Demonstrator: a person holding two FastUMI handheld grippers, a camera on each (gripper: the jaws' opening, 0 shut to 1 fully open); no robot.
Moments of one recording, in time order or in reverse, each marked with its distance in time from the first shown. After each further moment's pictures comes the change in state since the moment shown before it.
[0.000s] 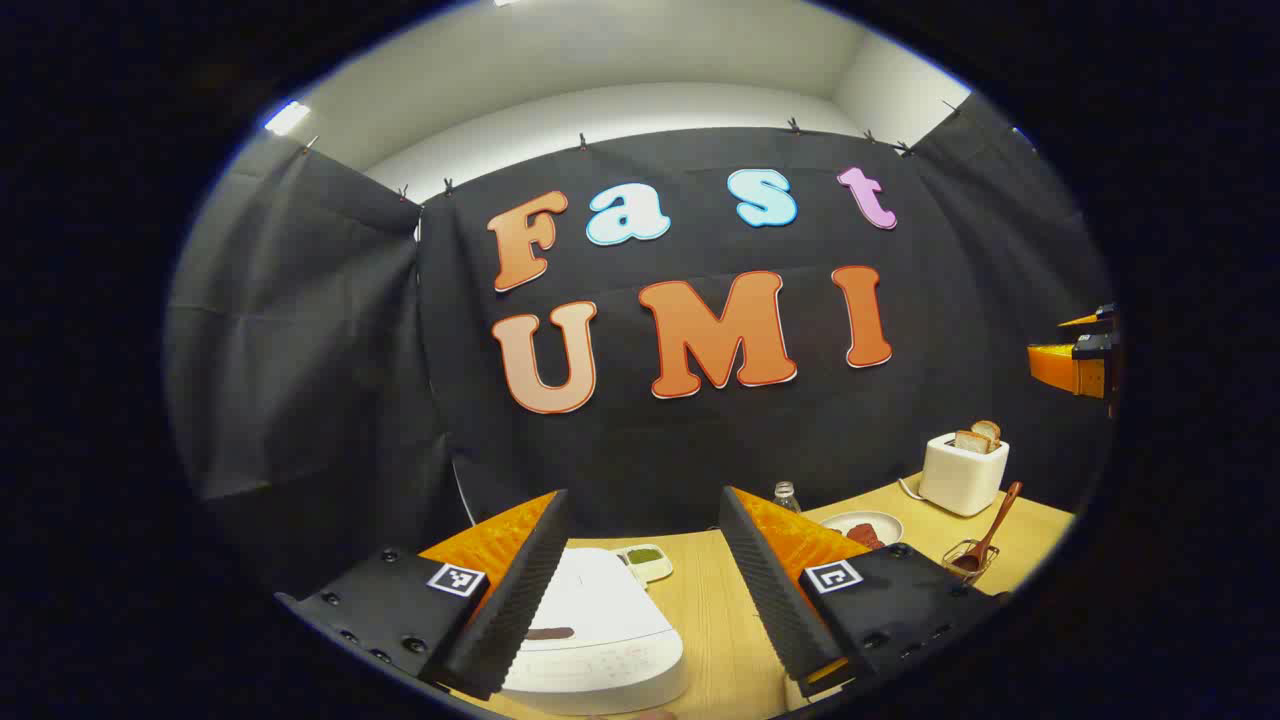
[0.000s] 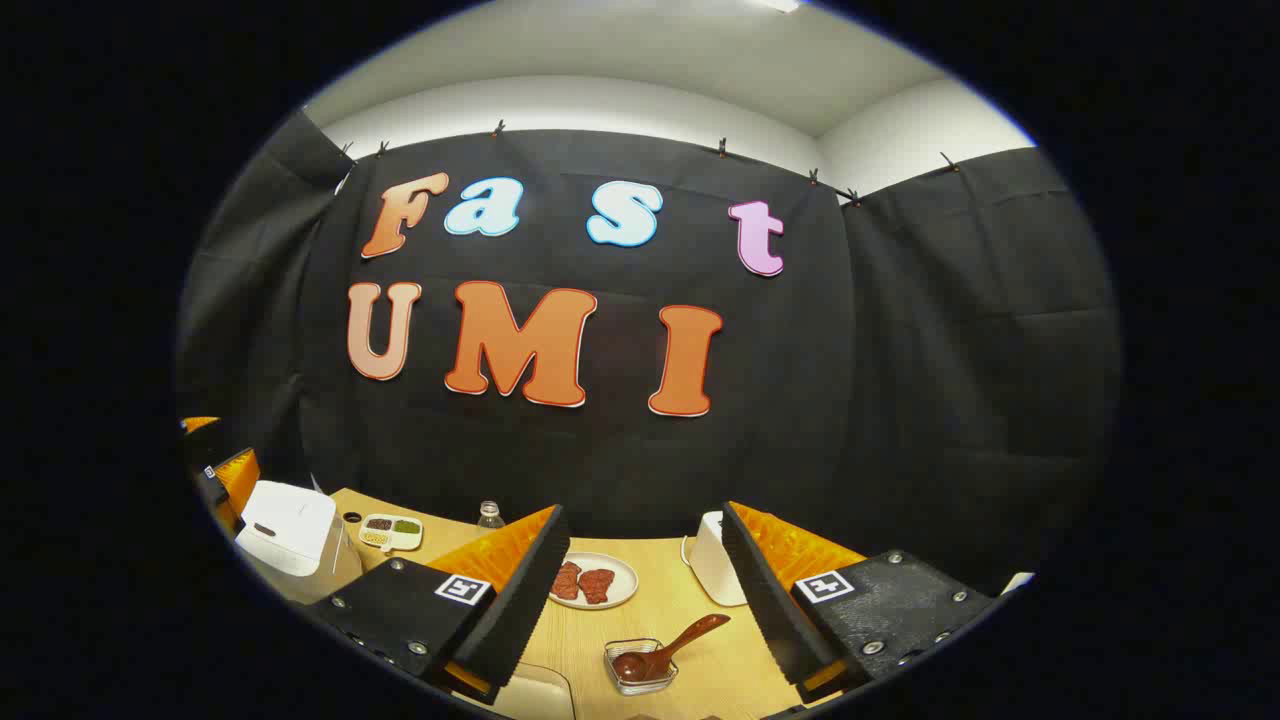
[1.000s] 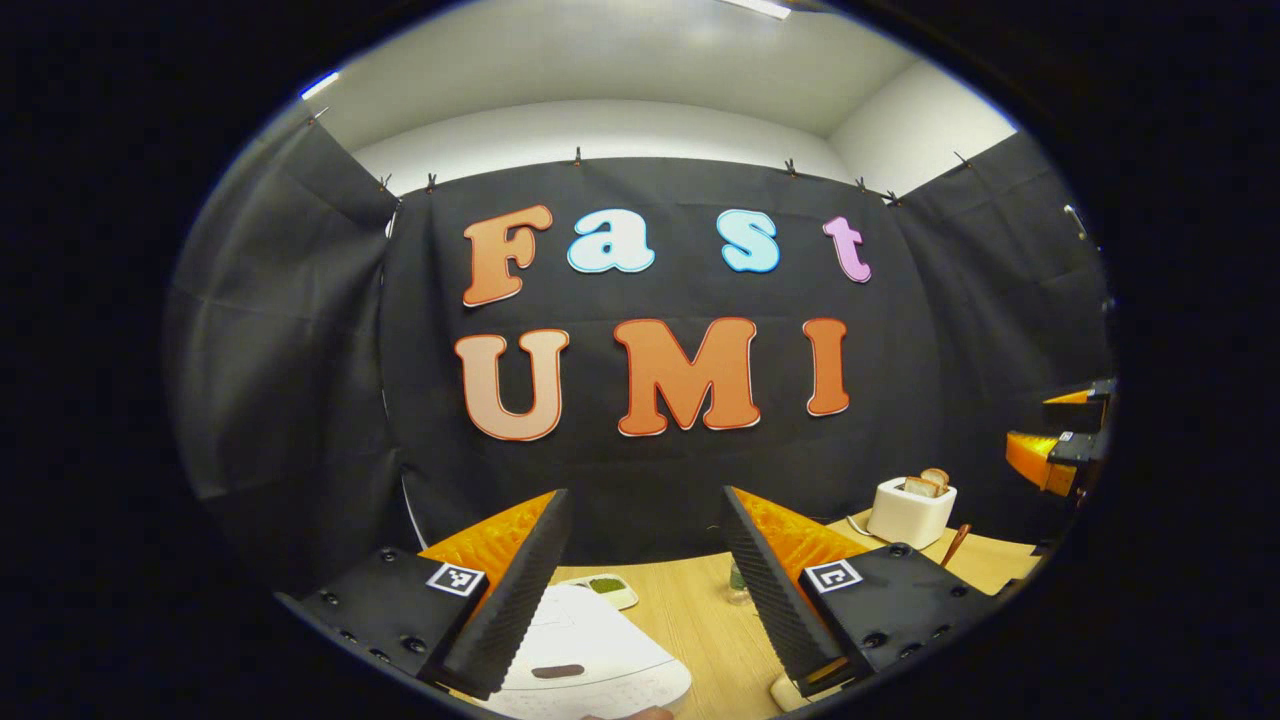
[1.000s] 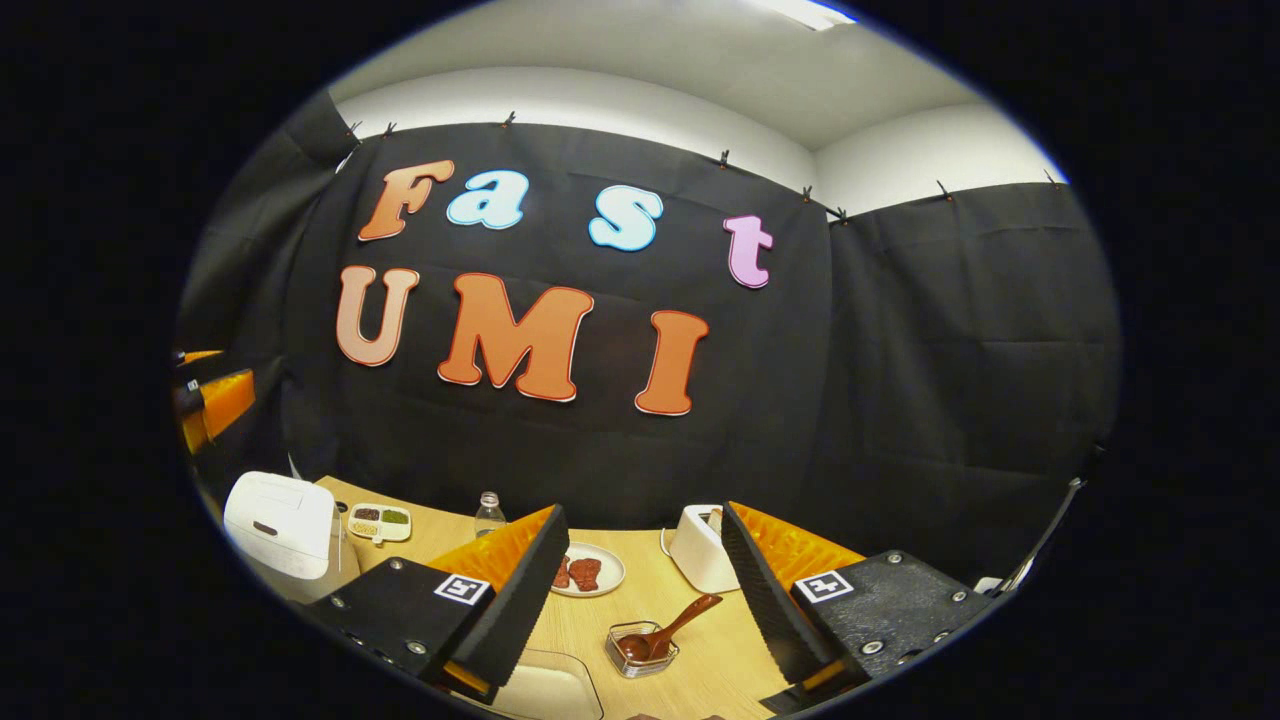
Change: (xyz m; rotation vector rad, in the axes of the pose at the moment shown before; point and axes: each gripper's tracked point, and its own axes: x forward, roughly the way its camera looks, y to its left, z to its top) left arm 0.012 0.048 0.062 -0.115 -0.061 -0.115; right arm -0.041 0.030 0.014 -0.053 0.011 -0.060
